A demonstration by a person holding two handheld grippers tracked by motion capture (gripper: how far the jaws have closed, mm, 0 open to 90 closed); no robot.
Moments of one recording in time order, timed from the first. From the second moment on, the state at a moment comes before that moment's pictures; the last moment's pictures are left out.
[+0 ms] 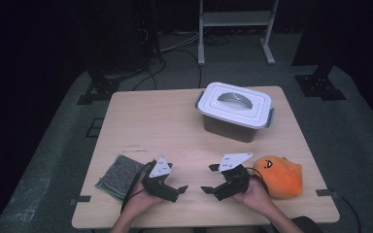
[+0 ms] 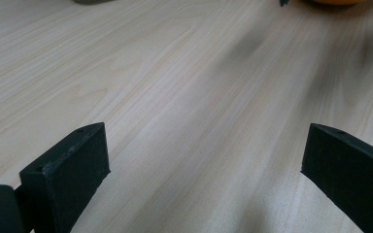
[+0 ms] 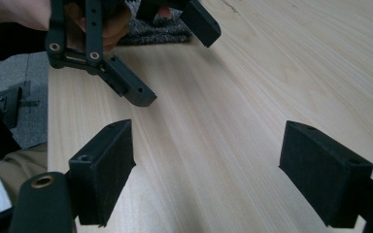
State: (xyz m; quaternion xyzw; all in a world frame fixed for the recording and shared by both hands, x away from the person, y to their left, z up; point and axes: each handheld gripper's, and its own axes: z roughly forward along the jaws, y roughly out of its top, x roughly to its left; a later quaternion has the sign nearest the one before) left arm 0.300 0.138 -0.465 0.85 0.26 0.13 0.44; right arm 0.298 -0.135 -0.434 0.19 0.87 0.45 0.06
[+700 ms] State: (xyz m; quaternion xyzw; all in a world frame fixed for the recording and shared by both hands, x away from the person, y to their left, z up) left arm 0.301 0.139 -0.464 0.85 0.26 0.13 0.44; right arm 0.291 -0.164 -0.390 0.18 0.89 0.42 0.06
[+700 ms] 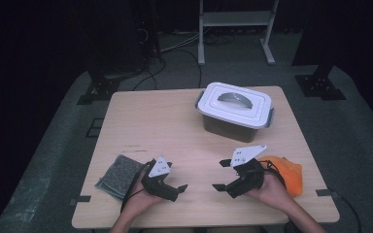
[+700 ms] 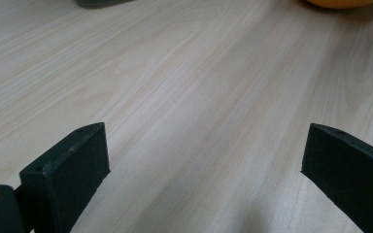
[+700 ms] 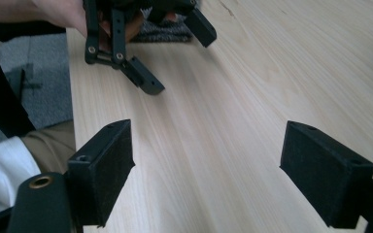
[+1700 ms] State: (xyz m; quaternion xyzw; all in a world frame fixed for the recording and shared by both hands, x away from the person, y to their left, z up) left arm 0.301 0.139 -0.466 0.85 0.26 0.13 0.44; right arm 0.295 -0.282 -0.376 0.22 0.88 0.41 0.12
